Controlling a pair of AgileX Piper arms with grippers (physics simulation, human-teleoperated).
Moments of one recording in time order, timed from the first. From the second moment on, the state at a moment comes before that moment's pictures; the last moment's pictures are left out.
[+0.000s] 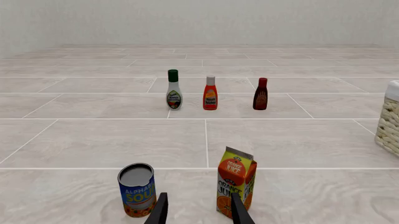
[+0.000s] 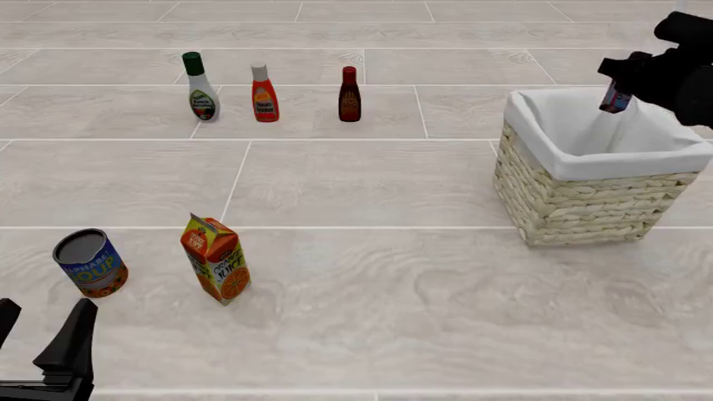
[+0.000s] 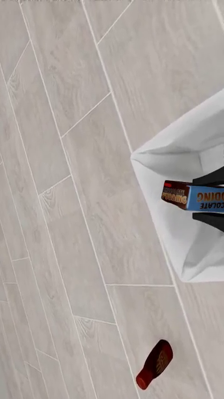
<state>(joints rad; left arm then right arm) 0.00 0.00 0.00 0.00 0.00 -0.22 1.79 -1.52 0.10 0.17</state>
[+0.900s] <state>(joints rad) 0.00 0.00 0.00 0.00 0.00 -0.22 1.88 -1.56 0.14 0.21</state>
